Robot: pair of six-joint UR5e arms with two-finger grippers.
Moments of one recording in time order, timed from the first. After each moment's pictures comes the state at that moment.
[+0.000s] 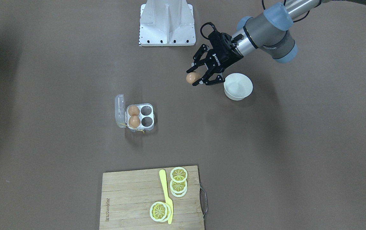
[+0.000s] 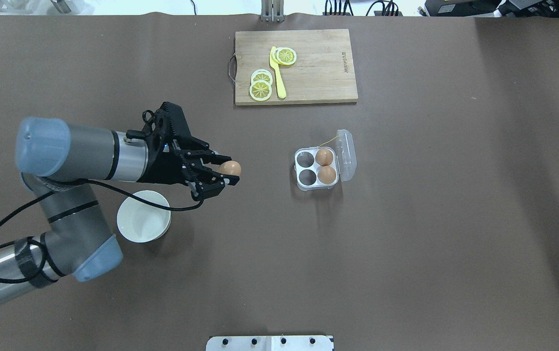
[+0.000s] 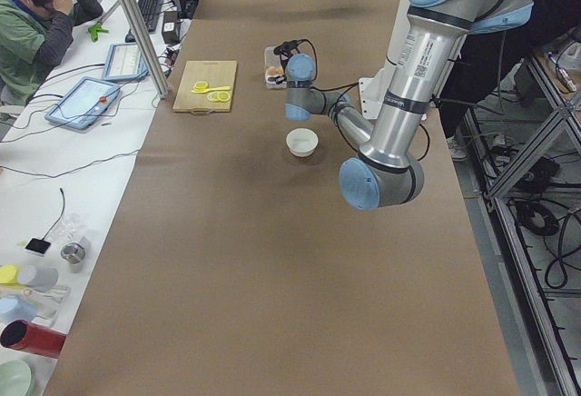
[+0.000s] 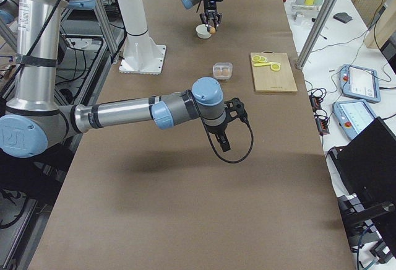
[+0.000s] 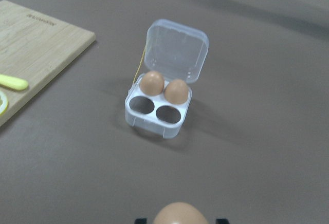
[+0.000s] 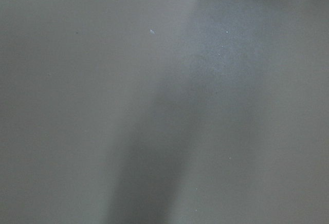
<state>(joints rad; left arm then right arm) -0.59 -2.03 -1.66 -2.66 -1.97 -0.43 1.51 -1.72 1.91 -1.37 2.41 -0.05</state>
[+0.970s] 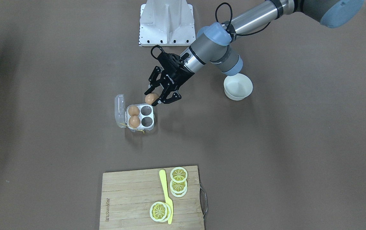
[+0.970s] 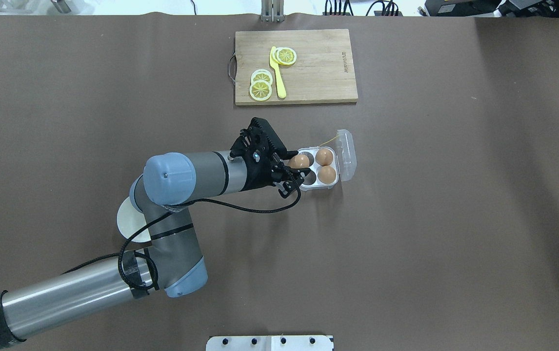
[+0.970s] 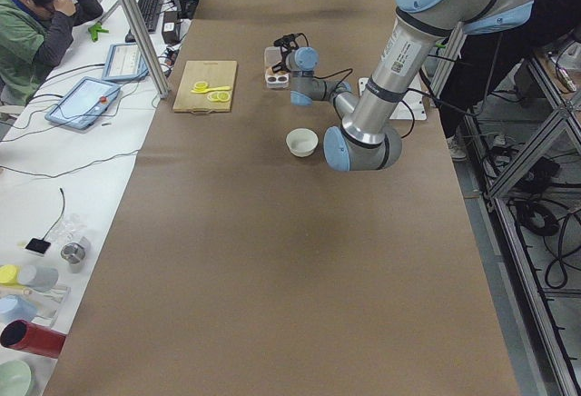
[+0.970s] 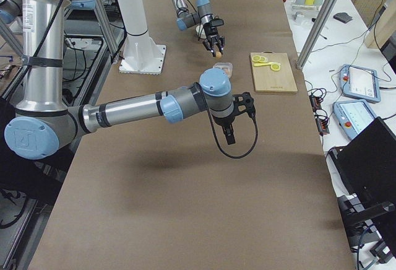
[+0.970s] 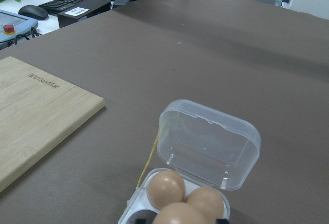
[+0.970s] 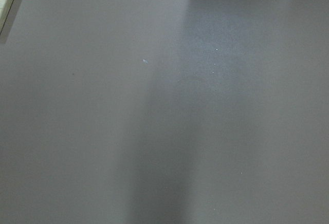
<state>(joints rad) -0.43 -2.29 -1.35 -2.73 -1.62 -0.44 1.50 -1.66 1.90 -1.37 2.41 0.15</state>
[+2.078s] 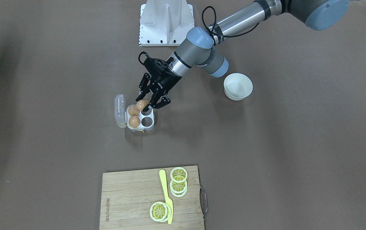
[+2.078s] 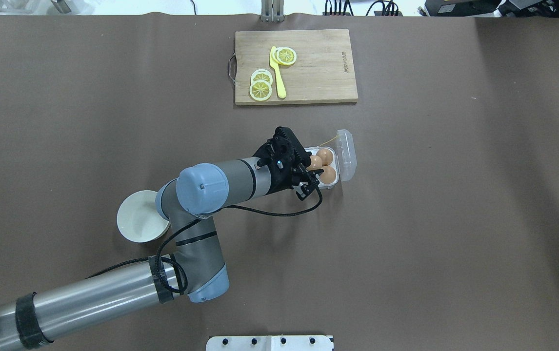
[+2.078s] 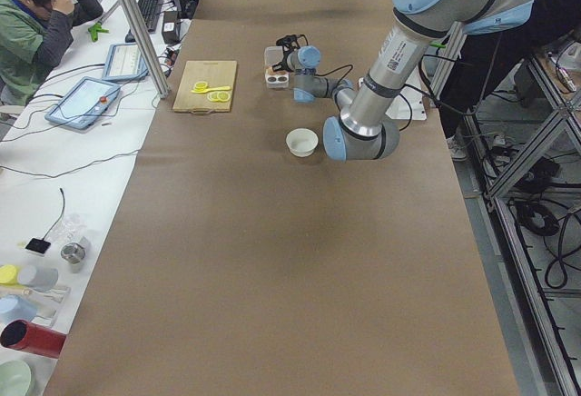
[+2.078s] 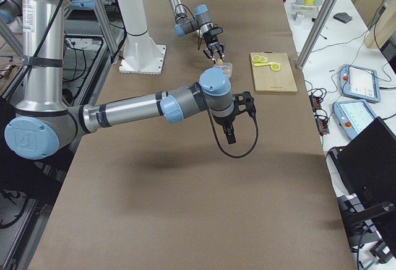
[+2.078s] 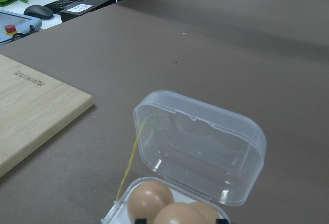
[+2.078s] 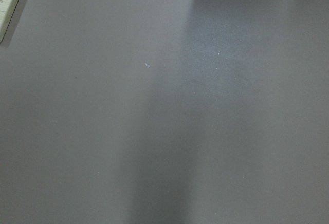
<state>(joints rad) -0.41 -2.37 -1.23 -2.72 -1.55 -0.34 1.50 -1.66 1.90 -1.35 2.41 0.15</state>
